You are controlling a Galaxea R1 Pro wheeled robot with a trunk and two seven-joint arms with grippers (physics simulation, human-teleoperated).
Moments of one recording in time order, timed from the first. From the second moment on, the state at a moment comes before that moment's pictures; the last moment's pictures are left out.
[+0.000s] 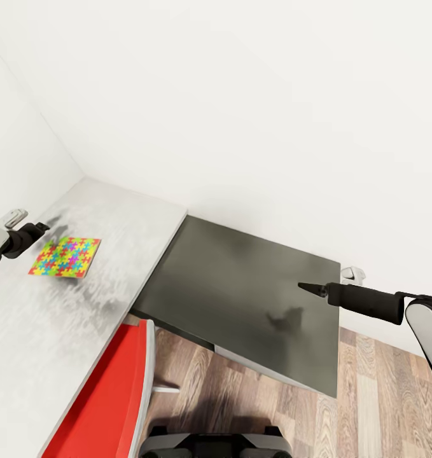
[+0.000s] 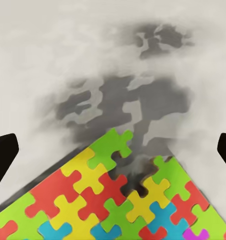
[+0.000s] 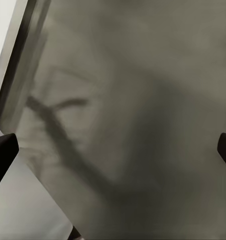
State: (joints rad) left arm -1.35 0.53 0.01 -0.35 0.81 0.43 0.22; right arm -0.50 -0.44 -0.08 -1.61 -0.78 1.04 0.38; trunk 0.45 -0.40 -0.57
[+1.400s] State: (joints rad) left arm -1.33 0.53 0.02 -0.34 0.81 0.43 0.22; right arm -0.50 -0.44 -0.09 -1.61 -0.78 1.04 0.38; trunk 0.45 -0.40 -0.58
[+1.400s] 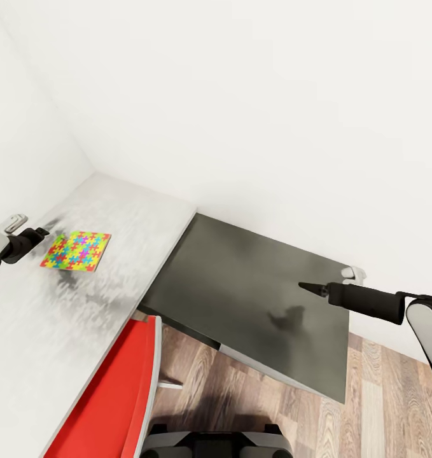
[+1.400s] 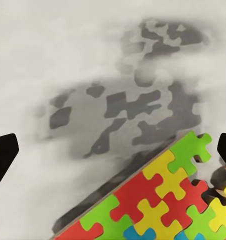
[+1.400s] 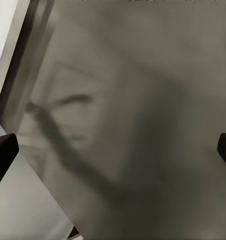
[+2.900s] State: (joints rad) left arm -1.31 0.53 0.02 -0.34 0.81 0.43 0.22; right arm -0.49 -0.45 -0.21 -1.61 -0.77 1.04 0.71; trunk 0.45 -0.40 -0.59
